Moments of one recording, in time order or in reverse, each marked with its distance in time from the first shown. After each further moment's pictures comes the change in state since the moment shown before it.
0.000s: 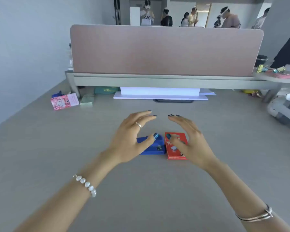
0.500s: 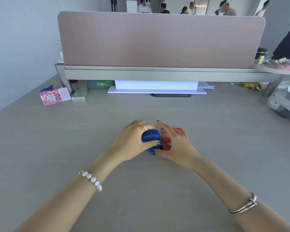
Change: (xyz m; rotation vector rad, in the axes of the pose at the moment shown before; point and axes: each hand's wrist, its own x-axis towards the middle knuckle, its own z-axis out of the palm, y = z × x) left_hand 0.007 -0.010 0.043 0.043 -0.186 -0.183; right_hand -0.001 0.032 0.035 -0.155 -0.202 0.198
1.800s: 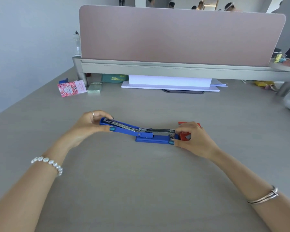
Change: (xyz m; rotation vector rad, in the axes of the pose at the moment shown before) left_hand -0.056 -0.129 -0.088 -0.673 0.039 -0.285; right_hand 0.001 -0.002 -0.001 -0.062 -0.019 -0.026
